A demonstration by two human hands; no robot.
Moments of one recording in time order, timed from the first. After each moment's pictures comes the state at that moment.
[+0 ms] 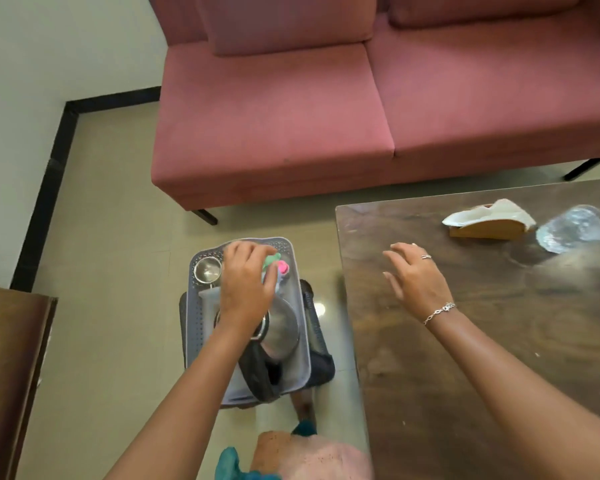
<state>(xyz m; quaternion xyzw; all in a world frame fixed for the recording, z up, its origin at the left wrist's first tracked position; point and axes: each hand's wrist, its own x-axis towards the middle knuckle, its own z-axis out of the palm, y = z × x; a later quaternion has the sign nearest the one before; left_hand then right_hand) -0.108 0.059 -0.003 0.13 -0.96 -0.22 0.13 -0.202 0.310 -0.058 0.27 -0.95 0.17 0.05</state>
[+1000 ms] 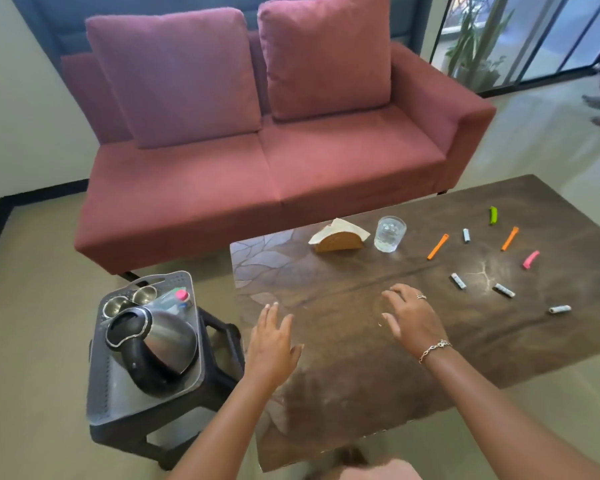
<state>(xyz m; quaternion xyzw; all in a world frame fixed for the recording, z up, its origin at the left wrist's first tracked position) -0.024 0.343 -0.007 0.01 -0.99 -0.13 -0.09 -0.086 0.594 0.013 0.11 -0.98 0.16 0.00</state>
